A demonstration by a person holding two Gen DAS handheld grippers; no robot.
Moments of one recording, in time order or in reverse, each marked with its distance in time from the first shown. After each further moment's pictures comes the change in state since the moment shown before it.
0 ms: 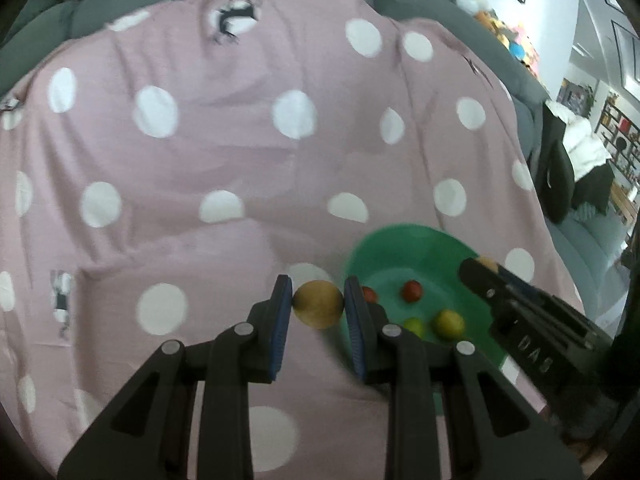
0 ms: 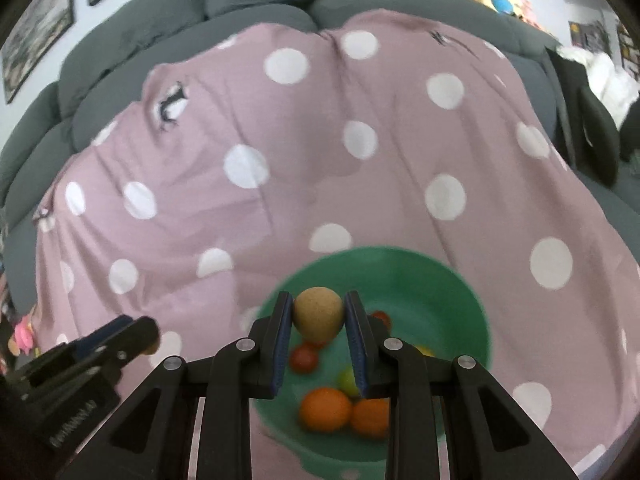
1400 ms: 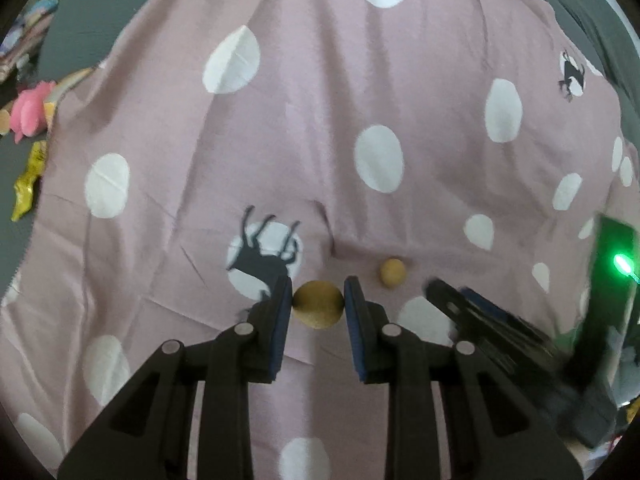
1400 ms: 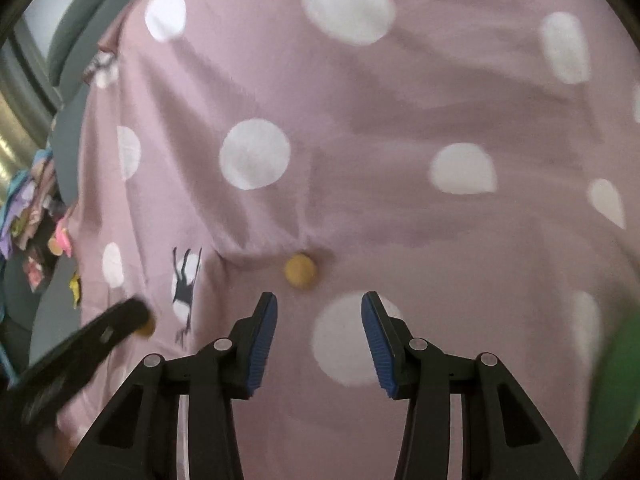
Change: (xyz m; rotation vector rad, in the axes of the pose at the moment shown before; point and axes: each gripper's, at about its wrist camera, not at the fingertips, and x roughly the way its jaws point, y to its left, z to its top) left arm -0.022 0.278 -0.025 -0.475 0.076 0.322; right arm 0.168 0.264 -0.046 -0.285 0.410 0.334
